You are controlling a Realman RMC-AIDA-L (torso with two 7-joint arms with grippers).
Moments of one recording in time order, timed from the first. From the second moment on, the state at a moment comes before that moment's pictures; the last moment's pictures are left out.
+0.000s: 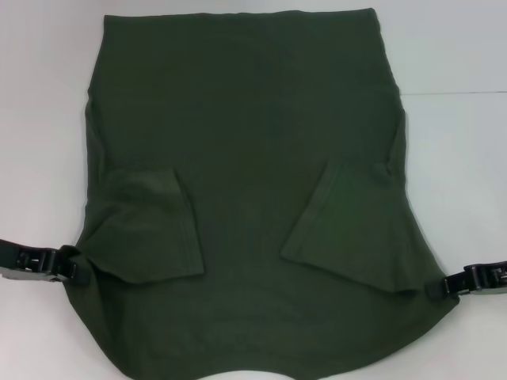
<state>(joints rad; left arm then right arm) -0.71 -1.93 0.44 0.67 2.71 1.63 -2.25 0.58 1.90 -0.70 -0.53 -2.37 -1.52 2.21</state>
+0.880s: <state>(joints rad) -0.70 -1.92 0.40 0.70 2.72 1.73 -2.12 0.58 1.88 -0.65 -0.54 -2.37 -1.61 2.09</state>
